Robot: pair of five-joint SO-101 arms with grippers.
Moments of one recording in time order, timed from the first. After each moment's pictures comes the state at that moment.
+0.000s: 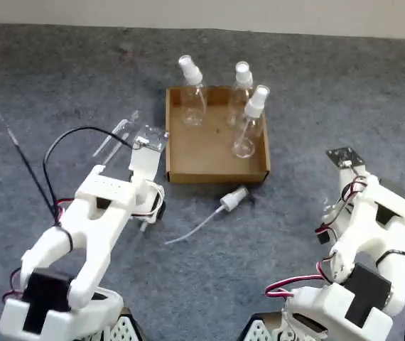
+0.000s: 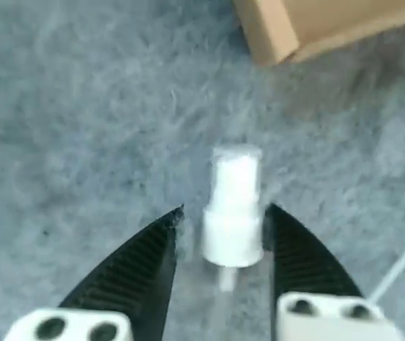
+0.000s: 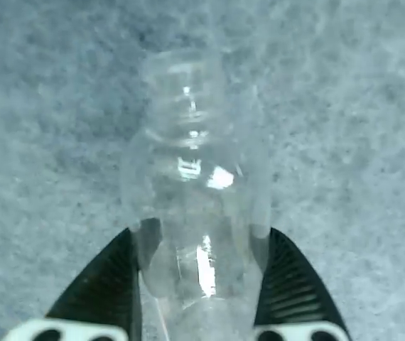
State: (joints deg) left arm 7.1 -11.6 47.3 52.7 -0.5; right arm 28.7 -6.6 38.8 60.2 49.0
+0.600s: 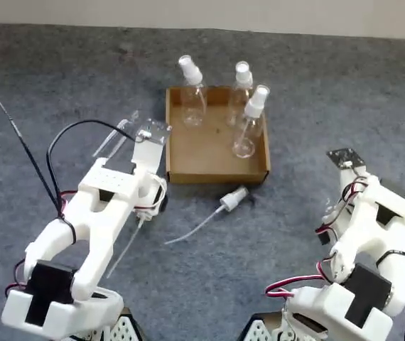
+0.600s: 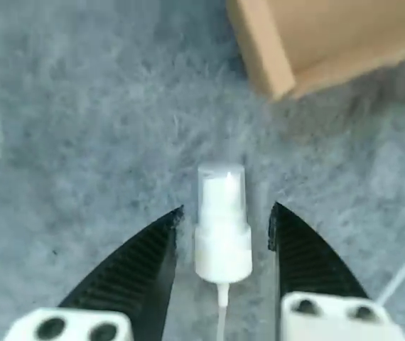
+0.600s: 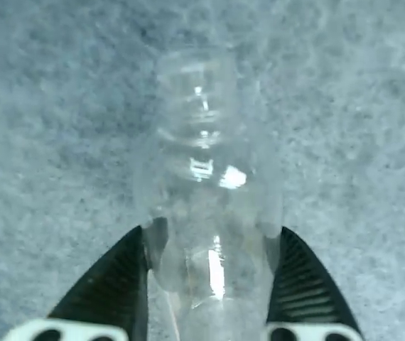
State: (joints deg) left arm 7.2 -9.1 42.9 53.0 -0.6; right arm 28.8 -6.6 38.8 61.2 49.0
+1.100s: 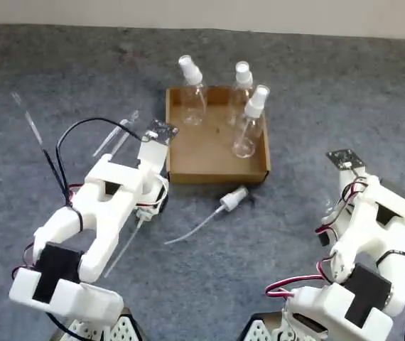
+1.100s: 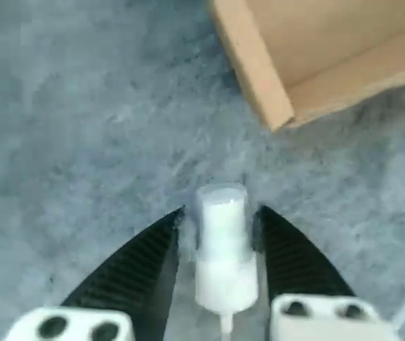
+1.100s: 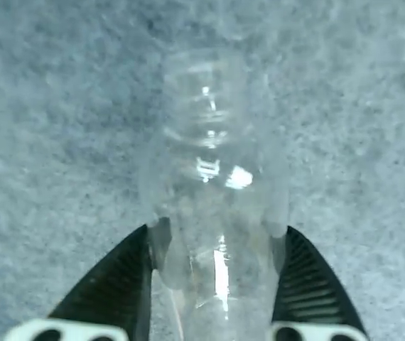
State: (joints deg) left arm 7.4 -1.1 39.5 51.3 -3.6; right arm 28.8 -6.7 38.8 61.8 49.0
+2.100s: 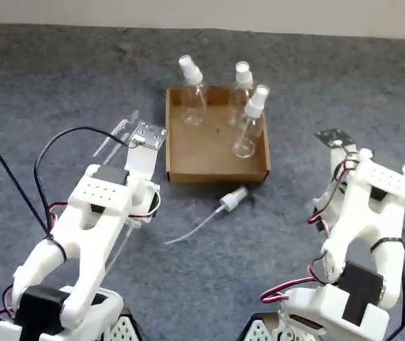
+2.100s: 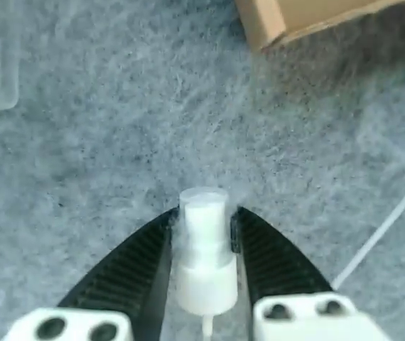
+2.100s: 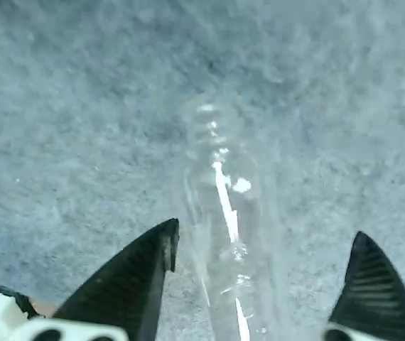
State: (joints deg) left arm 7.2 -19.6 46.9 59.6 0.7; right arm 20.5 -6.7 26.2 76.9 44.9
